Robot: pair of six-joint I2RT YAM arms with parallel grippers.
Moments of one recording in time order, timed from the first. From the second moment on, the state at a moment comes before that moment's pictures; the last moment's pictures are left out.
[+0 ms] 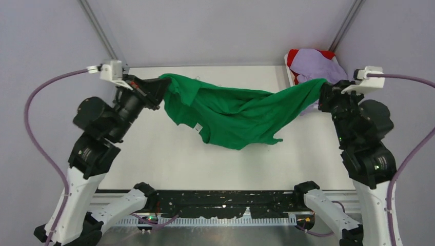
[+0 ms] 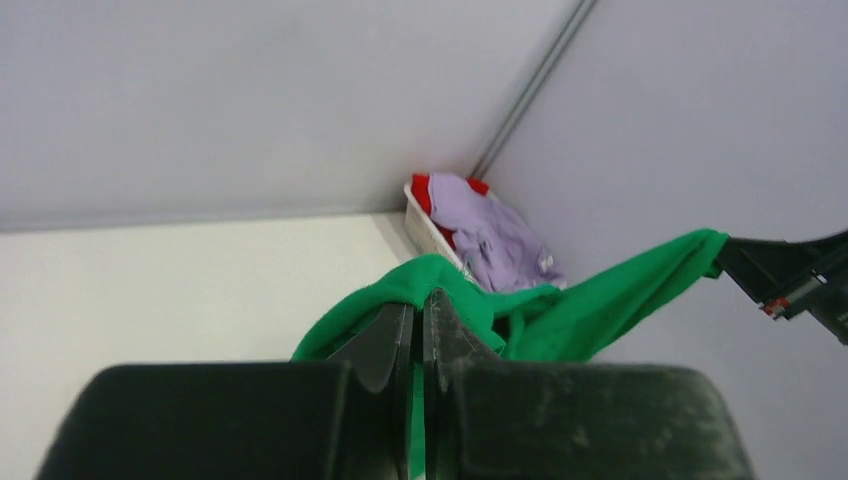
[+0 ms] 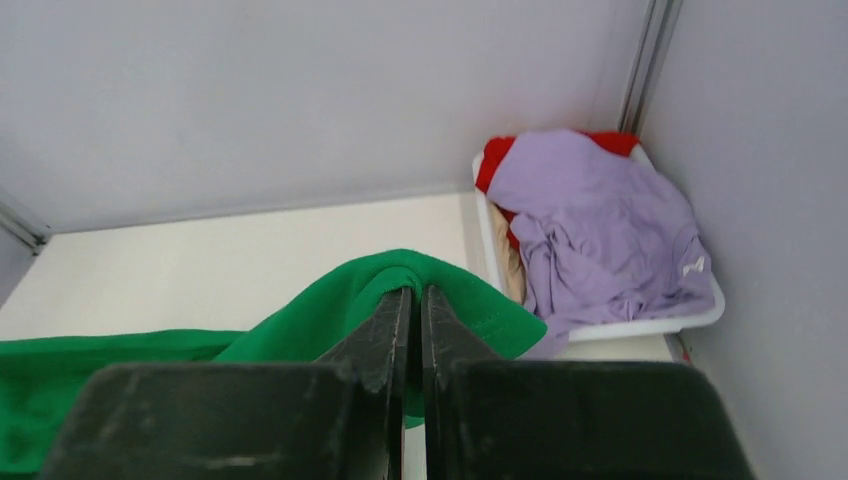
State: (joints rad) left arm -0.55 0.87 1.38 -0.40 -0.02 -0.46; right arm 0.25 0.79 1.37 -0.62 0.31 0.15
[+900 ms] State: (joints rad) left arm -0.48 0.92 1.57 -0.39 -0.52 -0.16; right arm 0.25 0.70 1.35 -0.50 -0.06 0.02
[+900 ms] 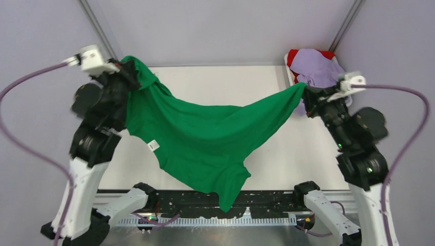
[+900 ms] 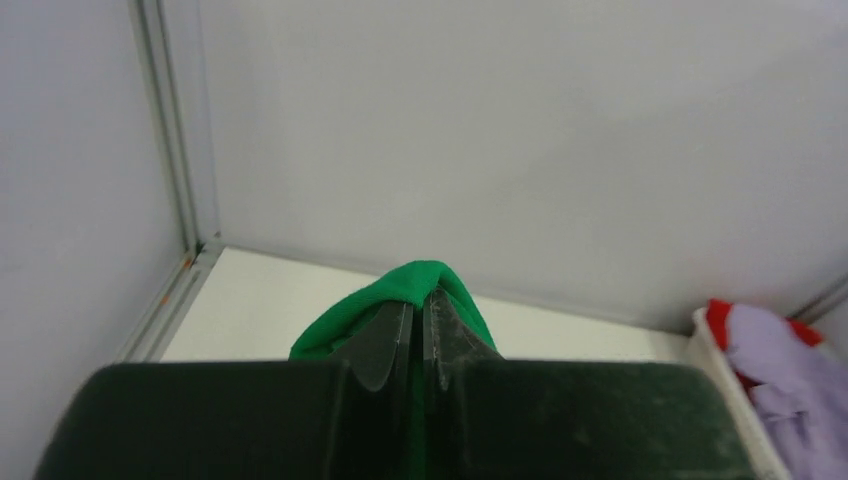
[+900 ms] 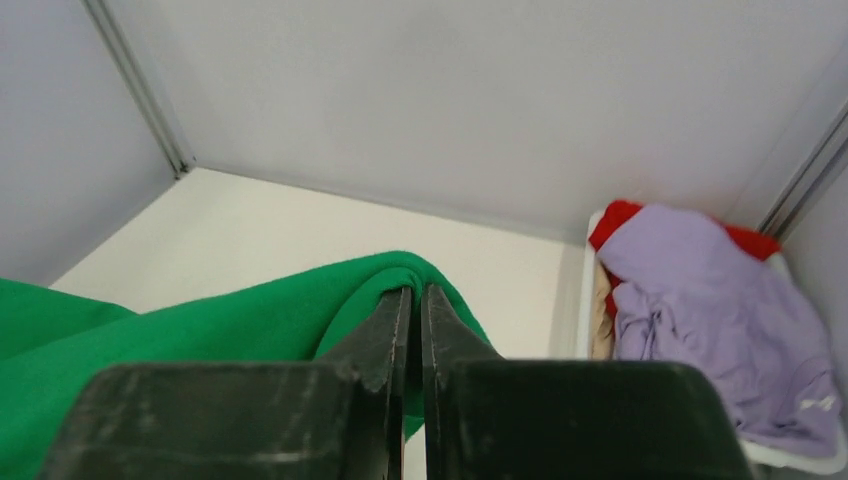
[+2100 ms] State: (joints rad) left arm -0.16 2.05 1.85 -0.40 0.12 -0.50; right arm 0.25 1.55 0.90 -0.36 0.00 0.31
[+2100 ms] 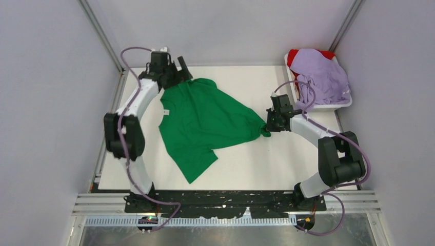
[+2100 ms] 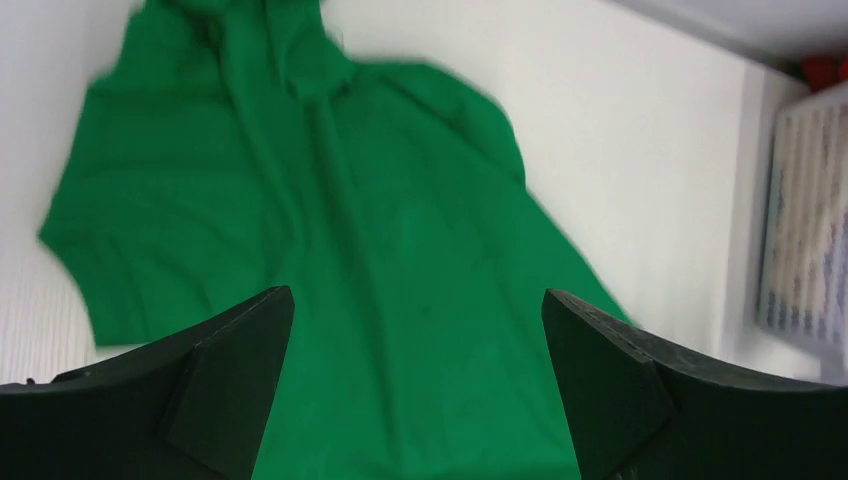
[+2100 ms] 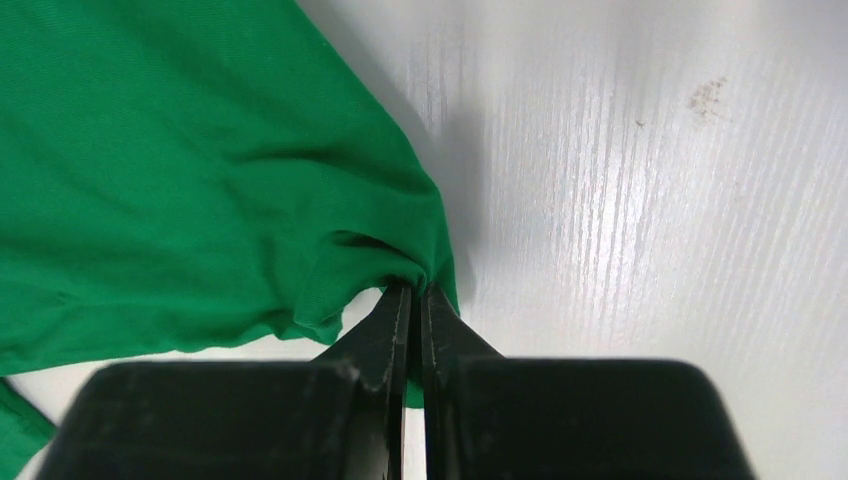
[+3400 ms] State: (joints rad) left arm -0.90 1.36 0.69 -0.74 -0.13 -0.77; right arm 0.28 1.43 0.78 -0.35 -0.02 0.34
